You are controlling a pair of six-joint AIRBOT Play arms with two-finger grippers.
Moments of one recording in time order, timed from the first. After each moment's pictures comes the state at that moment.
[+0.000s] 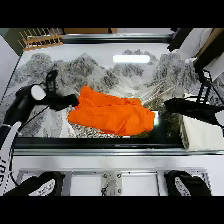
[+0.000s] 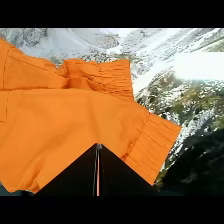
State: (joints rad) left arm -0.02 -1.21 1.00 1.27 -1.02 -1.69; right arm -0.09 -0.77 0.84 -1.01 0.95 1.36
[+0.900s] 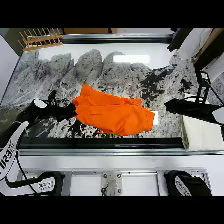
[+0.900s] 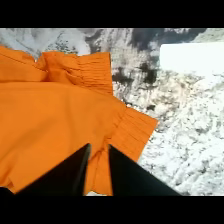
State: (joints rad) left arm 0.09 -1.42 0.86 0.91 -0.86 -1.47; right arm -0.12 -0.83 0.84 -1.08 0.96 1.36
